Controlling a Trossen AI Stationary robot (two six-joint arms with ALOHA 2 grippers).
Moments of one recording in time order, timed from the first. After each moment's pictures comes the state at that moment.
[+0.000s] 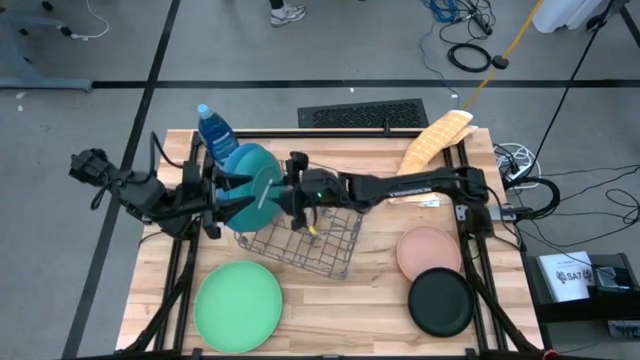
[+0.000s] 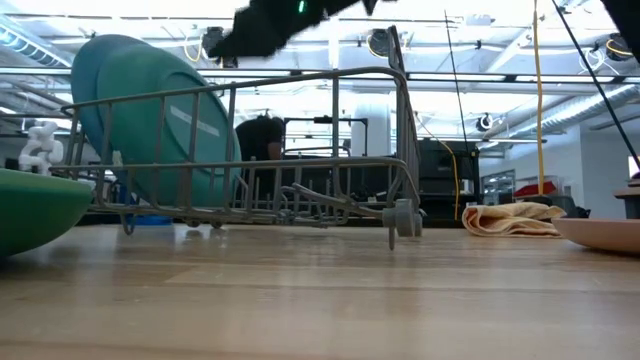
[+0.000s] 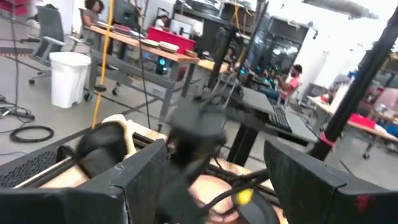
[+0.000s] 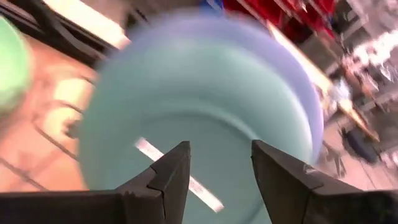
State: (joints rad) left arm -0.50 0.81 1.02 -0.15 -0.70 -0.27; right arm 0.00 2.00 1.68 0.00 0.20 -0.61
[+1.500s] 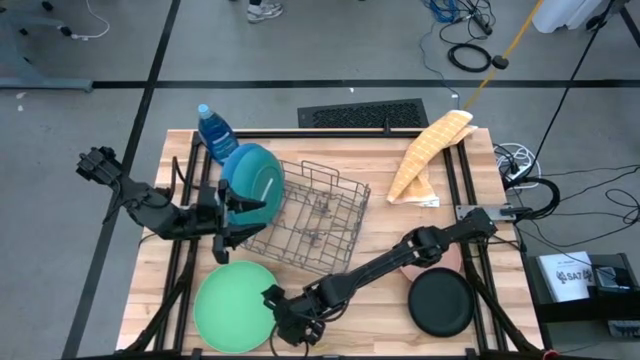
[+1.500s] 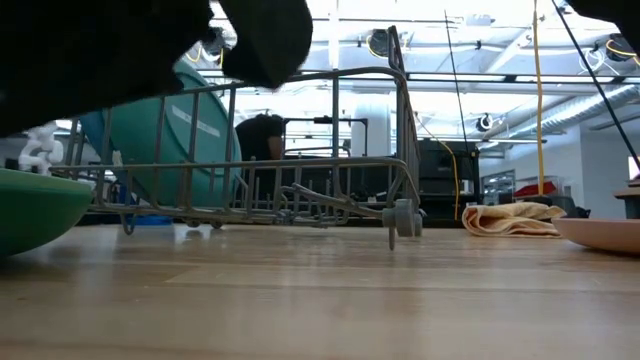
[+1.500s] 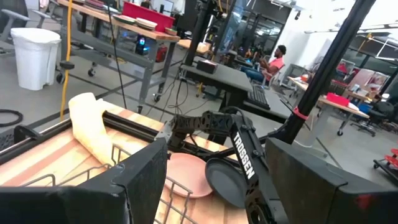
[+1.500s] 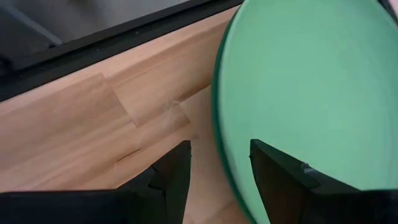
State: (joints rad) left arm -0.60 0.94 1.01 -0.08 -0.71 -0.33; right arm 0.43 2.58 2.35 -0.60 0.02 -0.64
